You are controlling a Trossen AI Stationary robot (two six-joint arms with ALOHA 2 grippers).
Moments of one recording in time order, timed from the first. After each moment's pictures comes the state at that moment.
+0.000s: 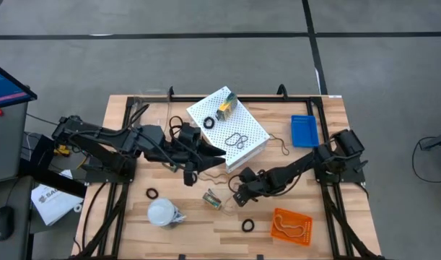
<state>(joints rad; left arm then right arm) -0.29 1.36 1.37 0.01 -0.24 -0.48 0.35 1.86 0.98 -0.30 0.28 1.14</state>
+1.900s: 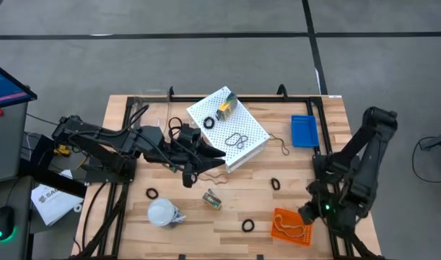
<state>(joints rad) -0.29 1.36 1.37 0.02 -0.24 -0.47 1.13 1.24 0.98 -0.95 0.47 2.19</state>
